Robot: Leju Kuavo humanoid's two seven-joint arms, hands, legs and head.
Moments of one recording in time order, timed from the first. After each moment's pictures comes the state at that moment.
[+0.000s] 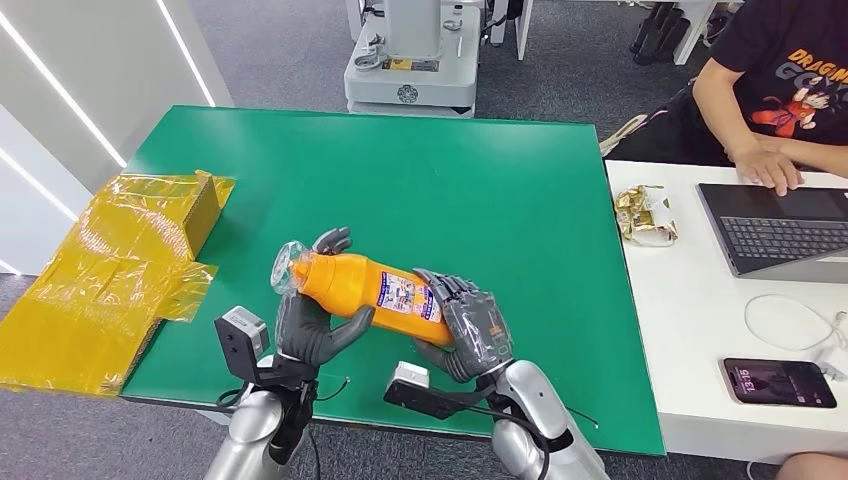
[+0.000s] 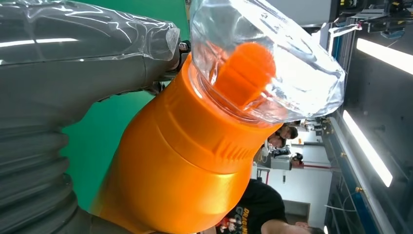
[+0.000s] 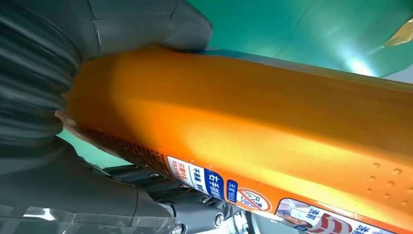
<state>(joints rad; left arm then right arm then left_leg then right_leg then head) -0.07 -0.17 -0.29 -1.49 0.02 -0.10 -0.51 -0.33 0.05 0.54 -1.09 1.00 -0.29 -0.21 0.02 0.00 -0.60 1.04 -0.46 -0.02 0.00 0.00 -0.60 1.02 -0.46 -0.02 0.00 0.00</state>
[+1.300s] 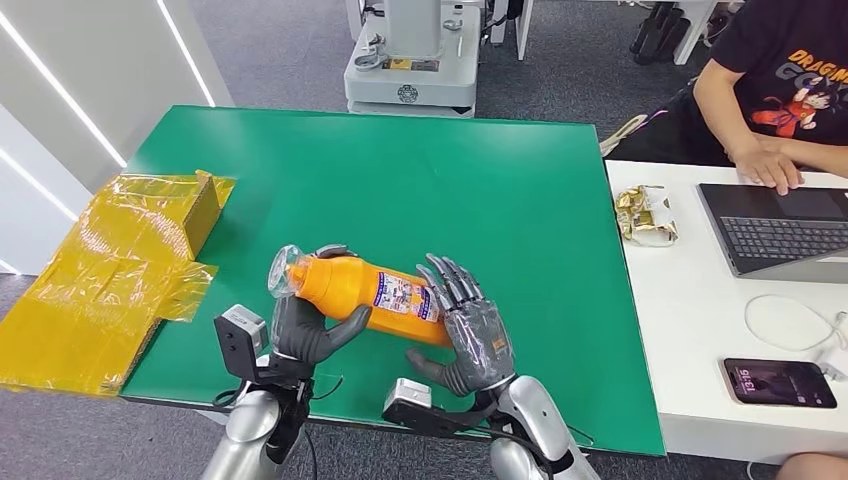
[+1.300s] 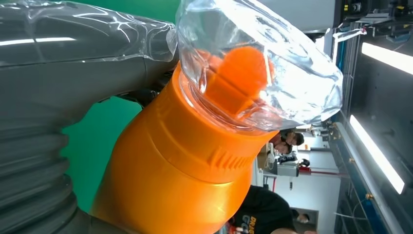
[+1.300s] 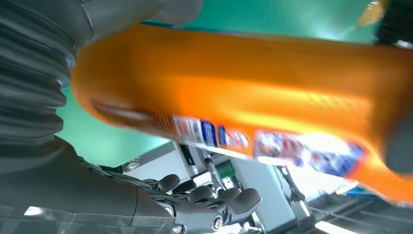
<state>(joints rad) -0.06 -0.16 -0.28 -1.50 0.03 -0.08 -0.50 -0.24 0.05 0.54 -1.21 0.96 -0.35 -0.23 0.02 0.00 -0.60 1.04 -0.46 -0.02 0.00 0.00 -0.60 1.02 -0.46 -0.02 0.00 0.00</state>
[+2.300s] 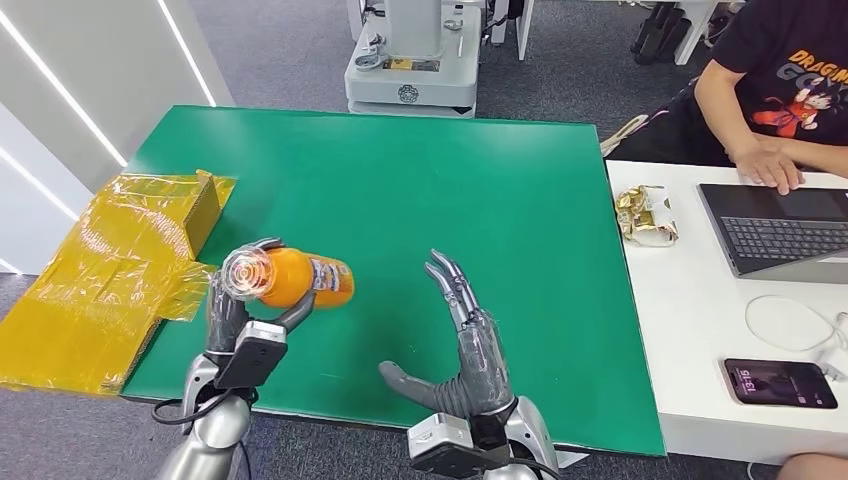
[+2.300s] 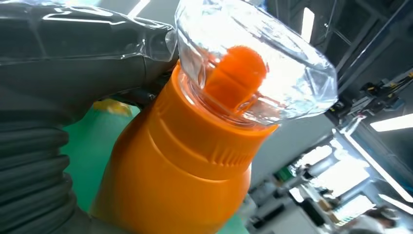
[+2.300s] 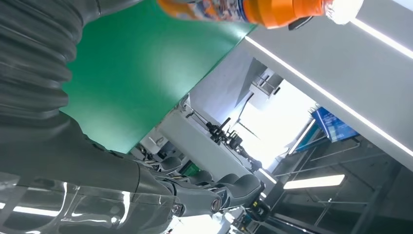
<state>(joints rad) -0.04 0.00 -0.21 -1.56 -0.54 0.37 -0.42 -0.17 0.05 0.62 -1.37 0.55 -0.42 -0.43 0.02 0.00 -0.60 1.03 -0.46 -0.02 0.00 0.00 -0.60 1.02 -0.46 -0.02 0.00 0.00</state>
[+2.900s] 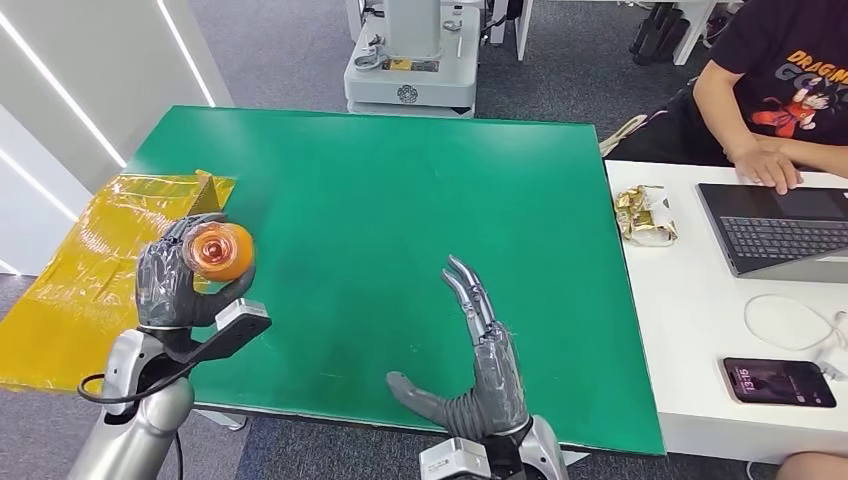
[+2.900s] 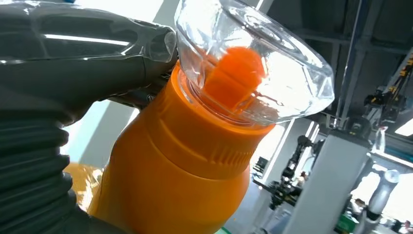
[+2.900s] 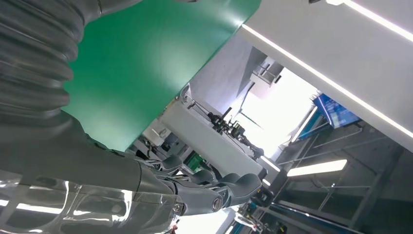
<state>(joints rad) -0.08 0.23 -0.15 -1.64 -0.86 0.39 -0.20 -0.08 0.03 0.62 -1.54 0.60 -0.41 -0.36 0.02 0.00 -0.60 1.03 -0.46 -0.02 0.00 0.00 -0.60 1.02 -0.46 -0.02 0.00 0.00</state>
